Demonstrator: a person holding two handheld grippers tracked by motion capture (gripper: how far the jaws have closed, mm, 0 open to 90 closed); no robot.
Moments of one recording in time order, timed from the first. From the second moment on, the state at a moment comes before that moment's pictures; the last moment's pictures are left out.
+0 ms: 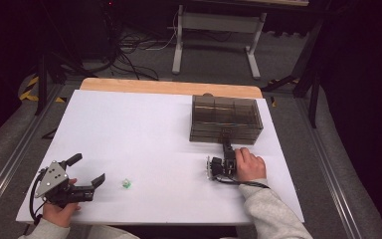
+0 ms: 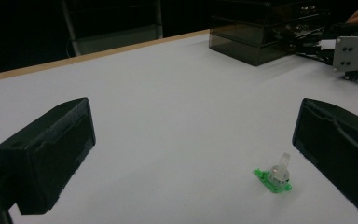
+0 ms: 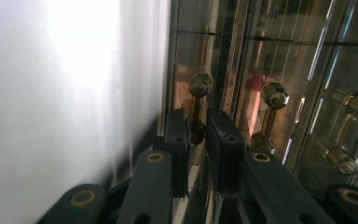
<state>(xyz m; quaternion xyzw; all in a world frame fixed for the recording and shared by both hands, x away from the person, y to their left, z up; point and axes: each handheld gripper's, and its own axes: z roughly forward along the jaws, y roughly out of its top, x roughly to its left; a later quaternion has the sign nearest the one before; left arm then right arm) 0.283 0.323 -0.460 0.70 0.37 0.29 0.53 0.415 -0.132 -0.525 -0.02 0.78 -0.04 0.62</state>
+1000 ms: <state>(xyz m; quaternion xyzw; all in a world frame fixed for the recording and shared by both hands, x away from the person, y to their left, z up) 0.282 0.323 -0.460 0.70 0.37 0.29 0.53 0.413 -0.131 -0.527 -0.02 0.77 -0.04 0.63</state>
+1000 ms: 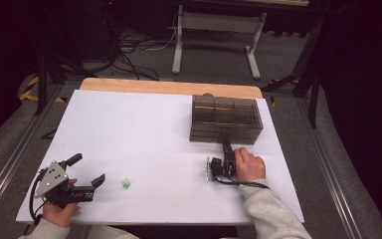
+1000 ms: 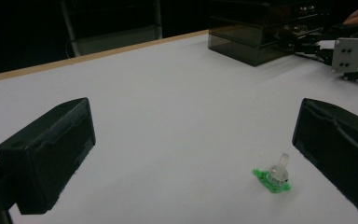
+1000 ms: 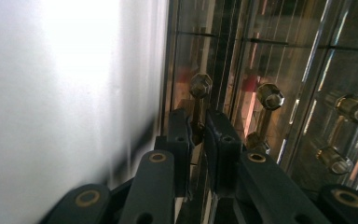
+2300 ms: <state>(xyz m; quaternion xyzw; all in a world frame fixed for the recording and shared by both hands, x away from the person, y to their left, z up) 0.283 0.323 -0.460 0.70 0.37 0.29 0.53 0.384 -0.135 -0.511 0.00 0.81 0.01 0.58</state>
